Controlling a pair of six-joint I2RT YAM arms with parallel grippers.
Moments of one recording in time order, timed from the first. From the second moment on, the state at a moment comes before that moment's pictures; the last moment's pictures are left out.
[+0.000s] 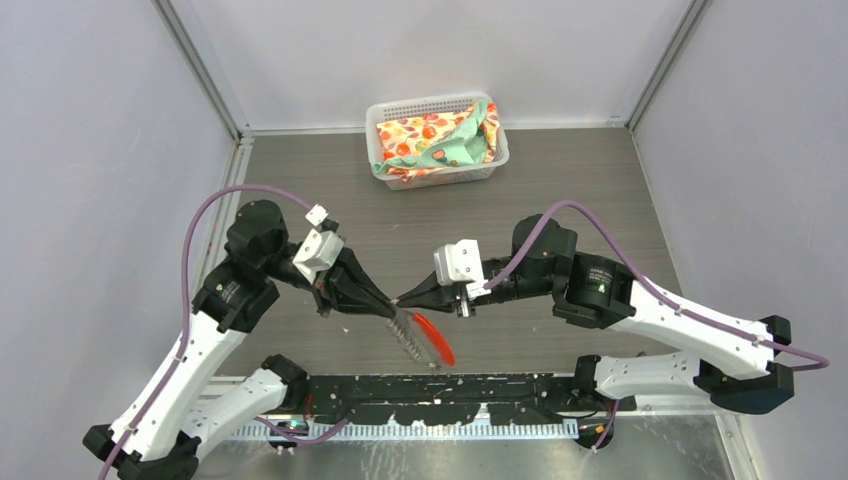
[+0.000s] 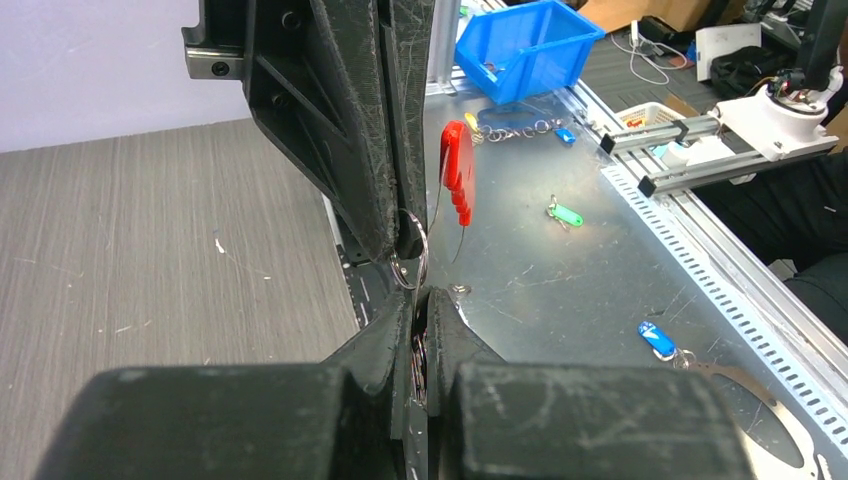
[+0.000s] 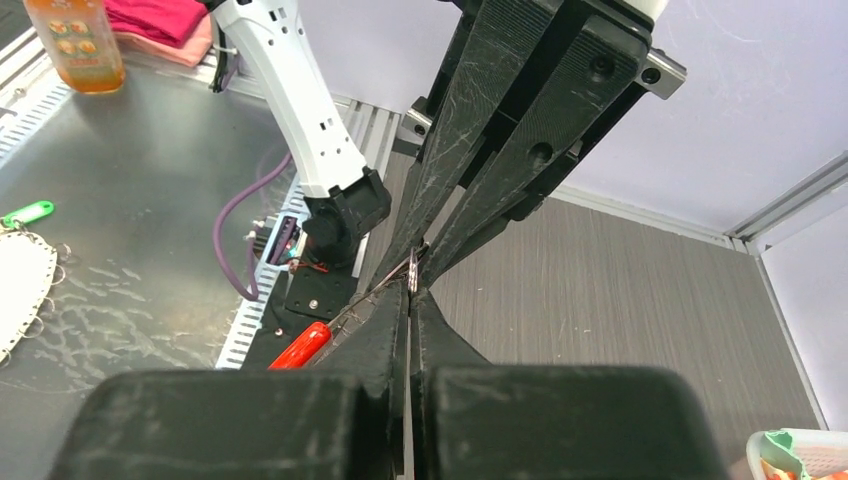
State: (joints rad) left arm -0.55 0.80 1.06 -0.35 1.36 0.05; right arm 1.22 1.07 1.28 -0.29 -0.46 -0.31
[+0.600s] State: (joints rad) left arm -0.55 0.74 1.09 -0.63 1.04 0.43; right arm 1.22 1.19 1.60 -0.71 -0.34 -0.26
